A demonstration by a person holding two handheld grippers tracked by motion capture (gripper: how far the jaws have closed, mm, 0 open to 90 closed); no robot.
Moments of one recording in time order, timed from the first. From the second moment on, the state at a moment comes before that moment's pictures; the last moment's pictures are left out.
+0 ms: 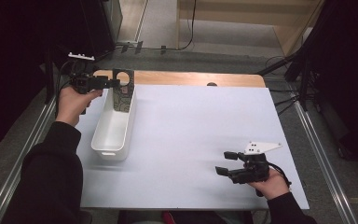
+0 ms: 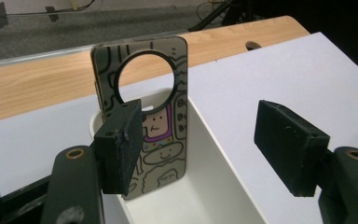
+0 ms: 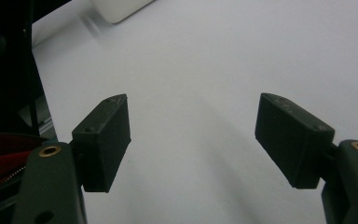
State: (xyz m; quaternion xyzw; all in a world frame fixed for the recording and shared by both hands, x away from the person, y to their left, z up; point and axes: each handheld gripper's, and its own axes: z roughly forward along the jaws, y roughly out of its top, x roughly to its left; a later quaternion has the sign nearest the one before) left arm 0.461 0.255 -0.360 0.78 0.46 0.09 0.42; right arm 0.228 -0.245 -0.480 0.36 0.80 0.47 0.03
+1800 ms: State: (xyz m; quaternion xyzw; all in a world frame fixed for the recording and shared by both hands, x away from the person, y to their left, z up) left arm 0.376 0.238 -0.378 0.81 0.38 0.07 0.45; right arm 0.238 -0.239 -0.481 0.35 0.81 0.47 0.02
